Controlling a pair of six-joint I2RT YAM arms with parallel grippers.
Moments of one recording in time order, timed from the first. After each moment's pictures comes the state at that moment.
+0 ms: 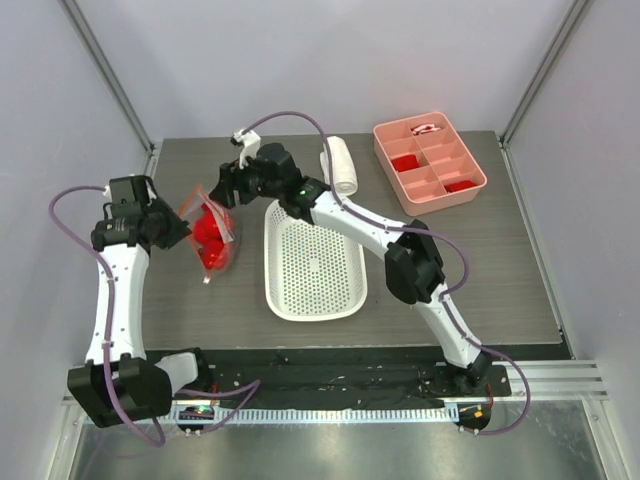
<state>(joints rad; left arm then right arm) 0.19 1.17 1.17 -0.86 0.13 -0.57 0.86 2.33 2.15 0.06 -0.33 0.29</state>
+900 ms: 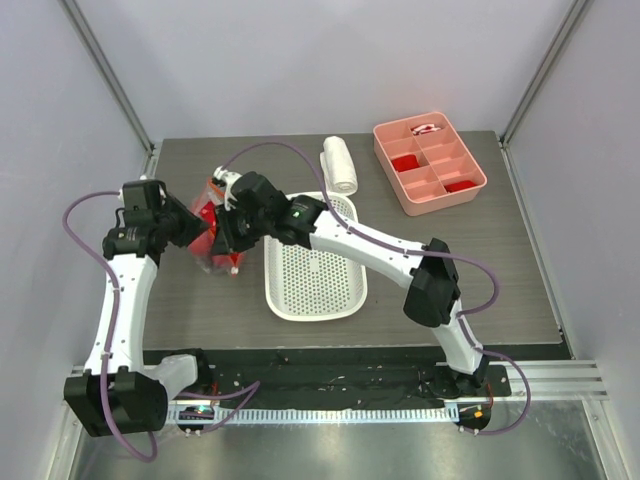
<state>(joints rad) 0.09 1.10 1.11 -0.75 0.19 -0.76 1.06 2.11 2.10 -0.51 -0.26 0.55</state>
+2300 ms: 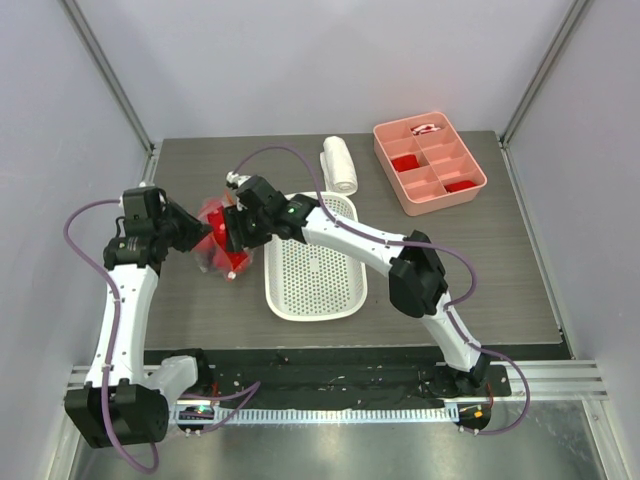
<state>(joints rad) 0.09 1.04 1.05 -0.72 0.21 -0.81 1.00 2.23 2.09 -0.54 -0.14 0.52</state>
